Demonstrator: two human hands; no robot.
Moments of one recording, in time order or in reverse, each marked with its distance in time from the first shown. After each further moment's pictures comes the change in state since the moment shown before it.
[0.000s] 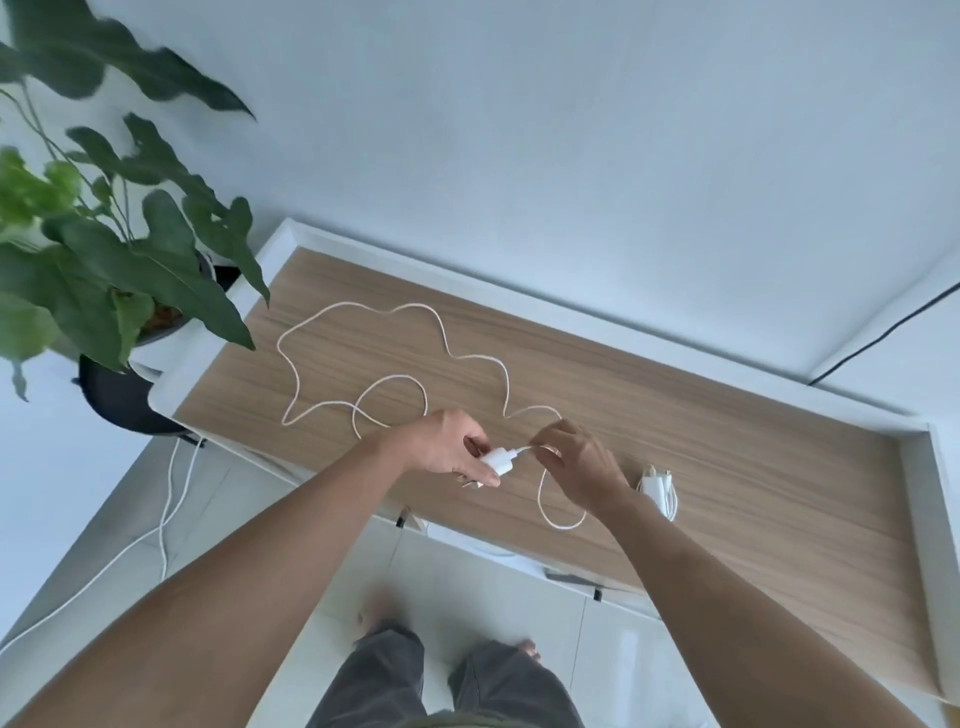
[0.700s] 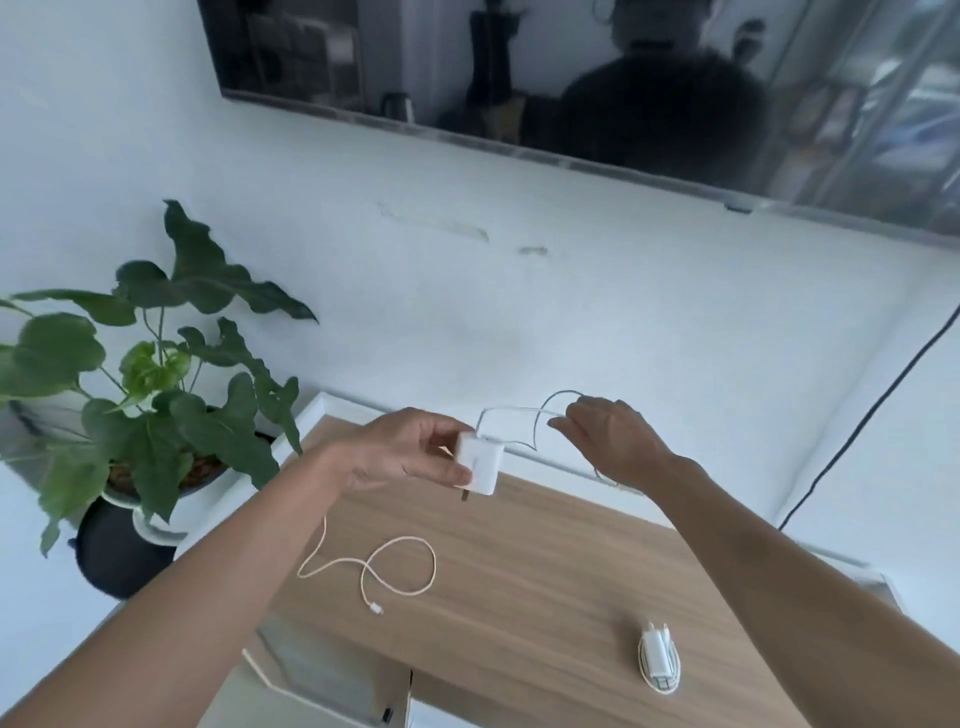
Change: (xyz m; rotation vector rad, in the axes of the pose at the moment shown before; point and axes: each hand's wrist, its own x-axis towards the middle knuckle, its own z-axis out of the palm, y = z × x) left_hand -0.146 0.062 -0.148 -0.396 0.187 0.440; right_hand 0.047 -0.134 -0.205 -0.441 0.348 -0.419
